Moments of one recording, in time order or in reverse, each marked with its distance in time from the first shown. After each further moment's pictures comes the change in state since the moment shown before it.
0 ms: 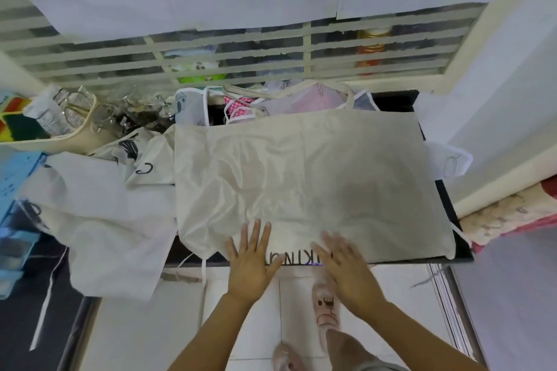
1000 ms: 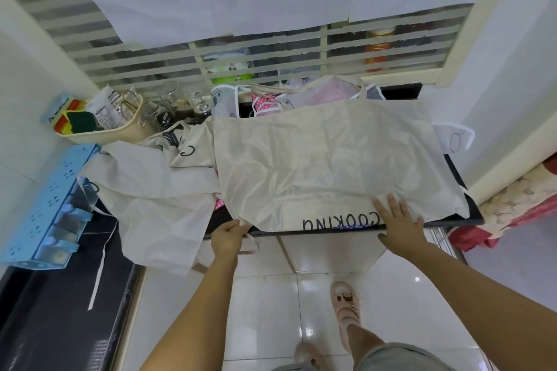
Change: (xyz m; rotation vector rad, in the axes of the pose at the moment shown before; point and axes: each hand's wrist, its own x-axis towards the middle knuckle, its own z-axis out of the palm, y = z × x) left_hand -0.039 -0.071 -0.060 -1.201 0.251 -0.748; right_hand -0.013 0.011 -0.045 -0.034 -0.220 0.549
